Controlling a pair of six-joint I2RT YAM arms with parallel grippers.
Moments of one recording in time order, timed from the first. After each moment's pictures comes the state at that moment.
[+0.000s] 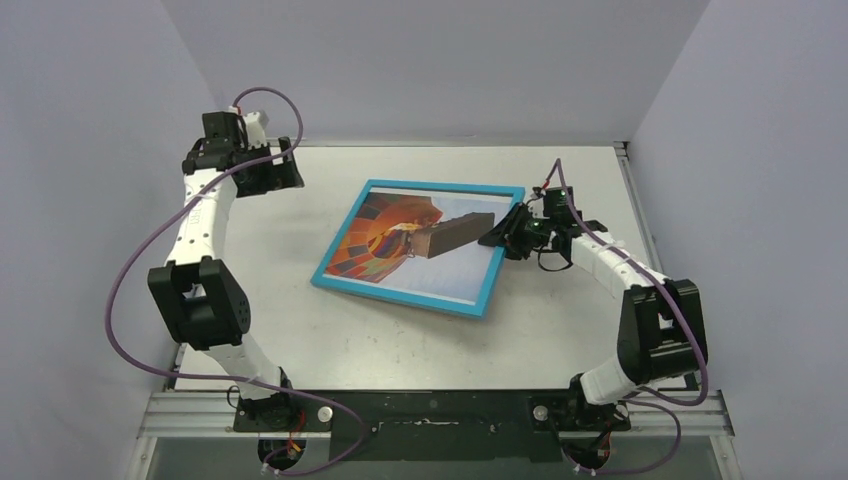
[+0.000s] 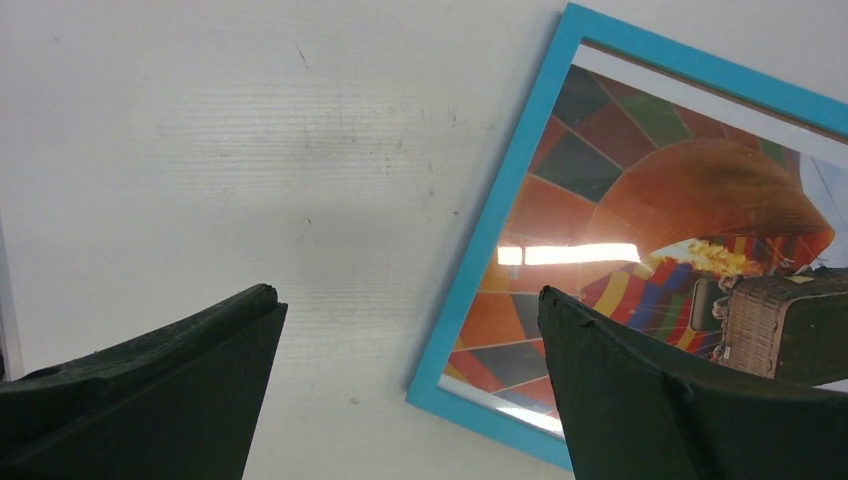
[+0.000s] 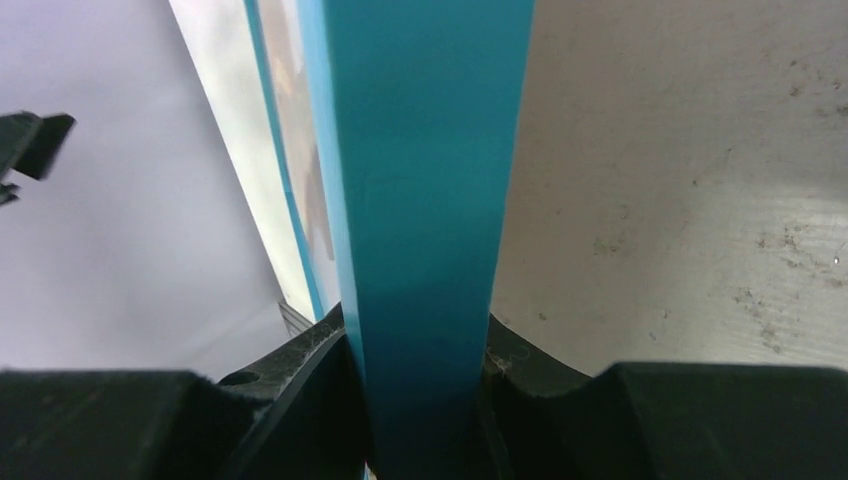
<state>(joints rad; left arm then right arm) 0.14 1.74 1.68 -0.80 0.26 -0.09 0.19 1.49 0.96 -0.30 -0.56 0.86</state>
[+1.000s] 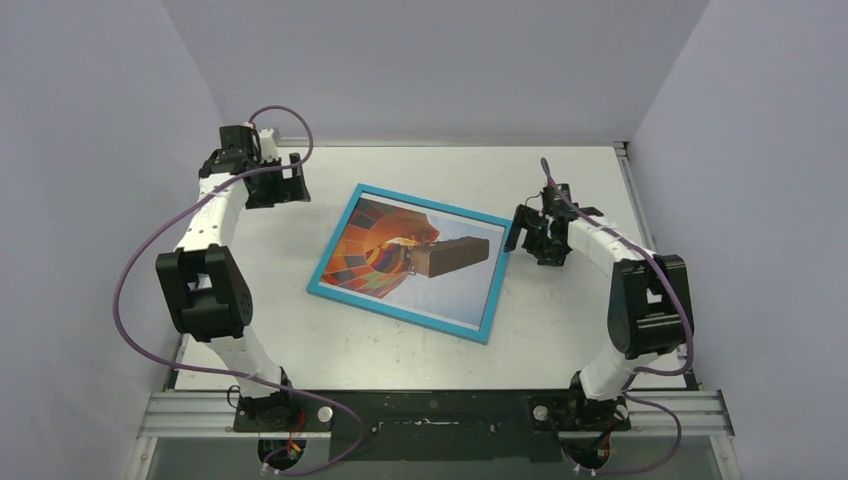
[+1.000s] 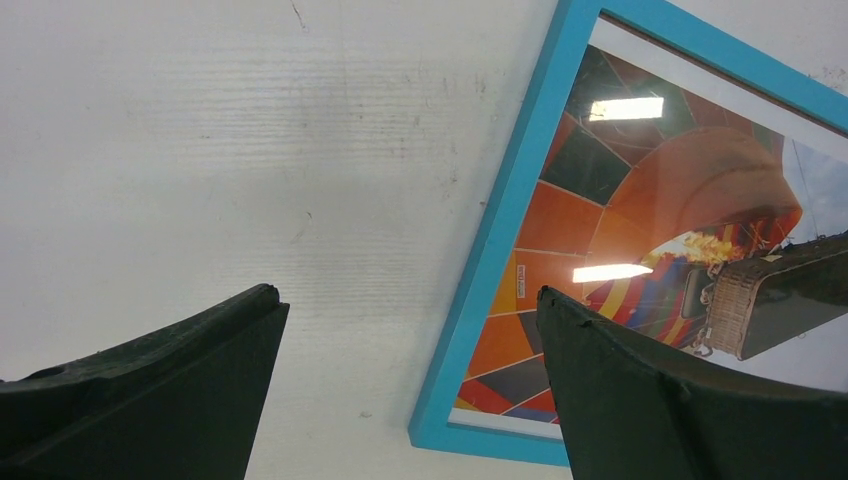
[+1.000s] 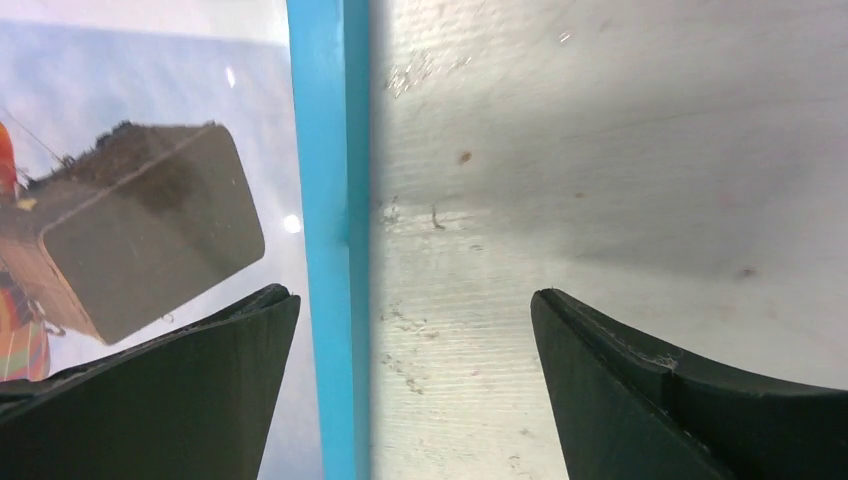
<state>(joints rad) 0.12 1.79 1.57 -0.72 0.23 -0.07 0.15 1.69 1.06 -0.51 -0.14 0.46</state>
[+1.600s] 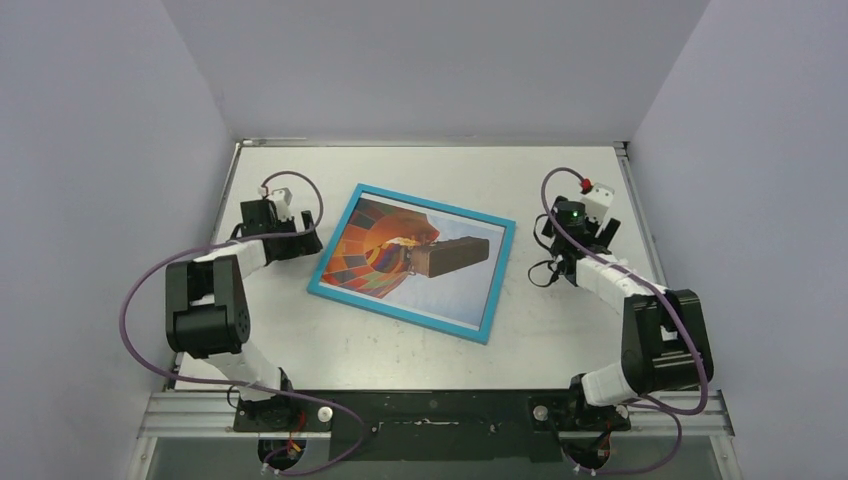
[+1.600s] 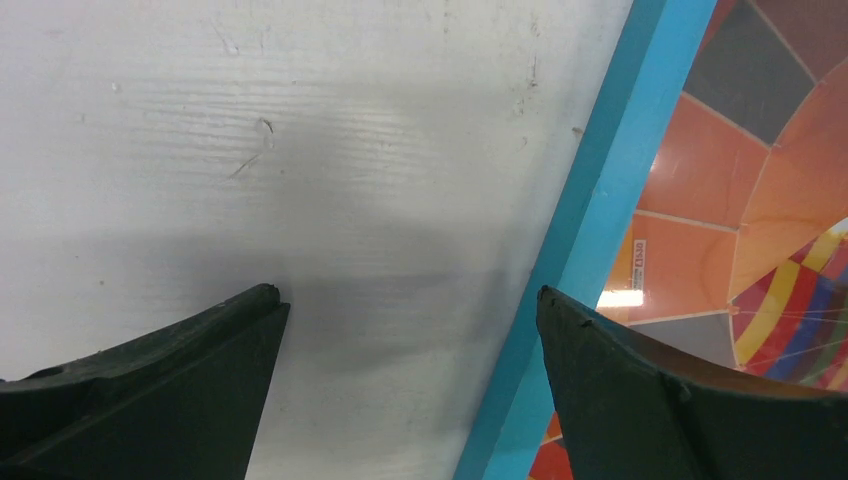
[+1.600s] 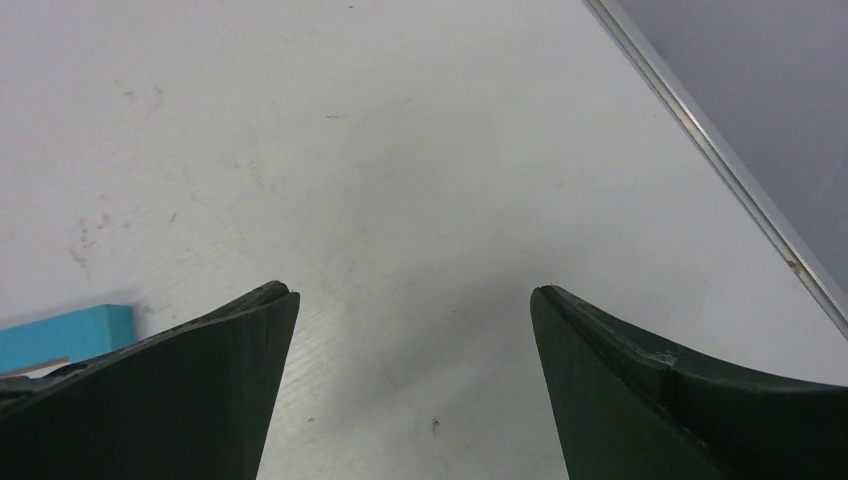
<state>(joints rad) 0.13 1.71 0.94 -0.13 0.24 -0.12 0.14 1.44 0.77 0.05 0.59 0.34</state>
